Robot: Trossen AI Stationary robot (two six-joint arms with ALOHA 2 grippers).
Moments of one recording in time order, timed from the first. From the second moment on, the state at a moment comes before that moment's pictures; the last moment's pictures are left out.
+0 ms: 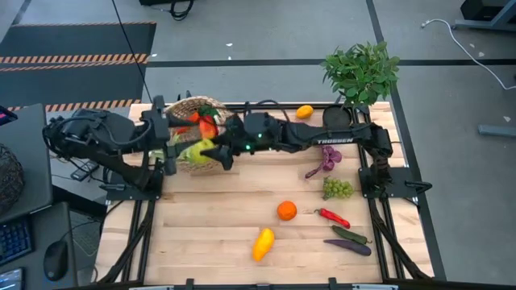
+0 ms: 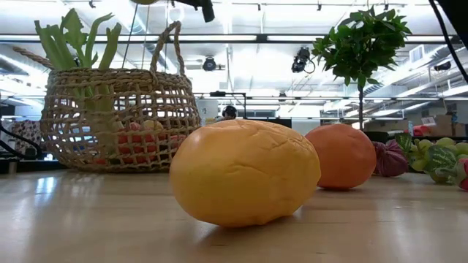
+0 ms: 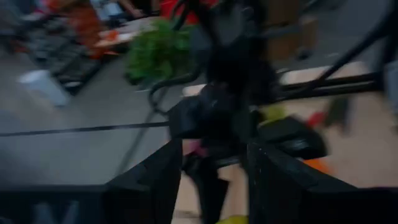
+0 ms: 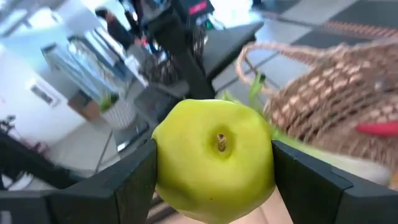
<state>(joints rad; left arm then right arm) -0.33 1.17 1.80 -1.00 -0.66 0.08 -0.02 1.96 1.90 -0.12 -0.01 0.58</state>
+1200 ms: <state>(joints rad) -0.15 1.17 1.49 -1.04 -0.97 0.07 -0.17 1.96 1.90 -0.02 0.03 0.71</state>
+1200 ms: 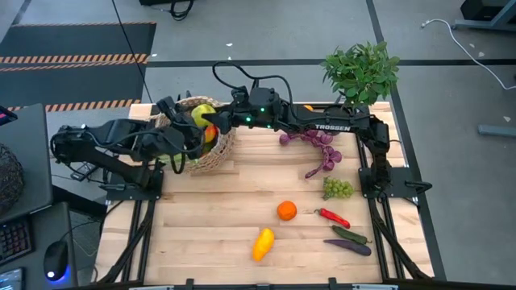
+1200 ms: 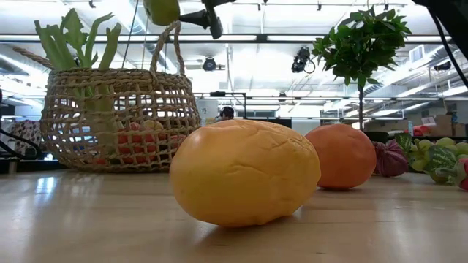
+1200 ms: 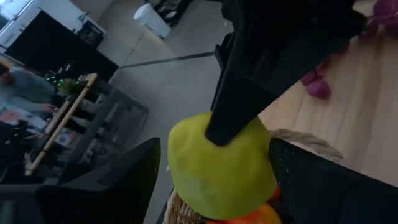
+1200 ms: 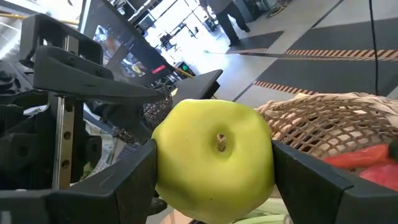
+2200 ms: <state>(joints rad) 0.01 1.16 1.43 -1.33 -0.97 -0.26 -0.17 1.96 1.90 -0.05 0.05 0.69</state>
